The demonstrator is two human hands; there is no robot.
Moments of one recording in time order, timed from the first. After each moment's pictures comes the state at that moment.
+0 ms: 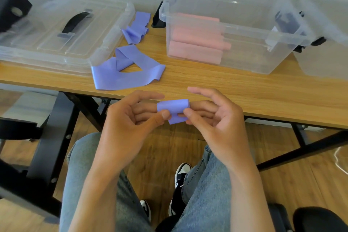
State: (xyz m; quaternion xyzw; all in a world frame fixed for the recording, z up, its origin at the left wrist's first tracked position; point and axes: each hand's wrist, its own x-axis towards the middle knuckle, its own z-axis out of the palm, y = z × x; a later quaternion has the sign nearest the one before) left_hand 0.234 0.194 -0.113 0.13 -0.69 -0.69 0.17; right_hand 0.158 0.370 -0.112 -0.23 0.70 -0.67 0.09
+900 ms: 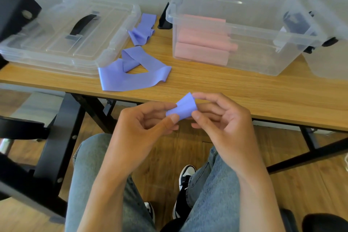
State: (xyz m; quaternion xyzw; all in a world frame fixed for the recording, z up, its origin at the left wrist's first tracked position) left_hand 0.234 0.194 -0.119 0.13 -0.71 -0.68 0.14; right_hand 0.158 0.369 -0.115 -0.22 0.70 -0.68 0.10
